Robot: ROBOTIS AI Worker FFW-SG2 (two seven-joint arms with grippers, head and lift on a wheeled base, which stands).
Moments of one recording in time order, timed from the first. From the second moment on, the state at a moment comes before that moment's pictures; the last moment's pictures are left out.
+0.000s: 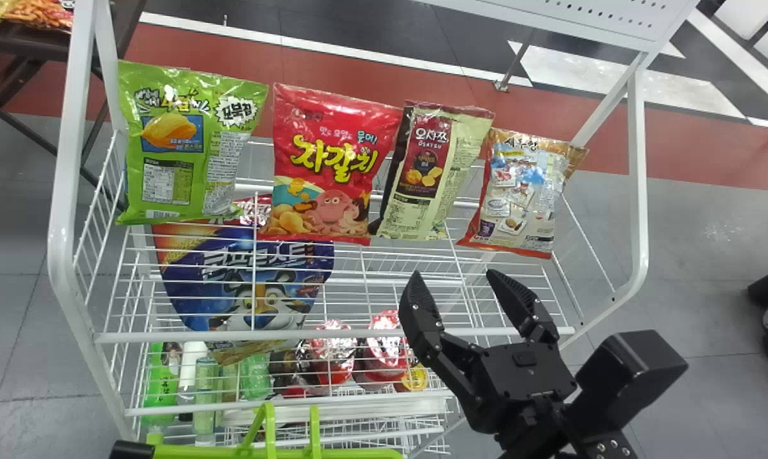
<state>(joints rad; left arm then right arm) 0.53 0.14 -0.21 -2.18 0.42 1.39 -1.03 0.93 -0.03 -0.04 -2.51 -0.12 0.17 0.06</state>
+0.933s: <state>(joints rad) 0.55 0.14 -0.24 -2.17 0.42 1.35 -1.04 0.89 -0.03 -0.03 -2.46 -0.12 0.13 0.10</state>
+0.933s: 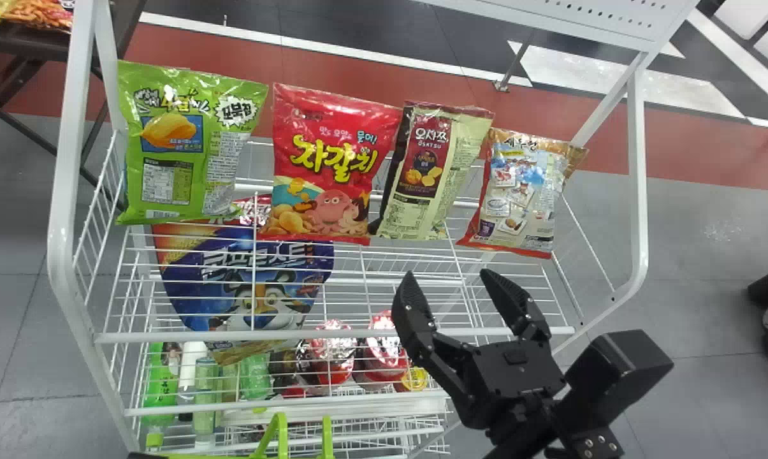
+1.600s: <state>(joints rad) 0.61 0.16 -0.22 -2.20 0.47 1.23 -1.02 0.39 -0.03 0.27 -2.14 0.01 0.25 0.03</state>
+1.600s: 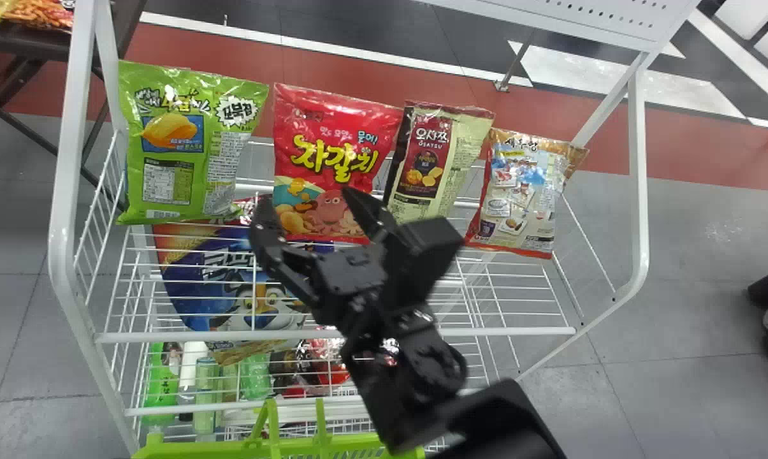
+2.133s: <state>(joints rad) 0.58 0.20 -0.24 -2.21 0.51 1.22 -1.02 0.08 0.00 0.35 -1.81 -0.06 0.31 0.04</state>
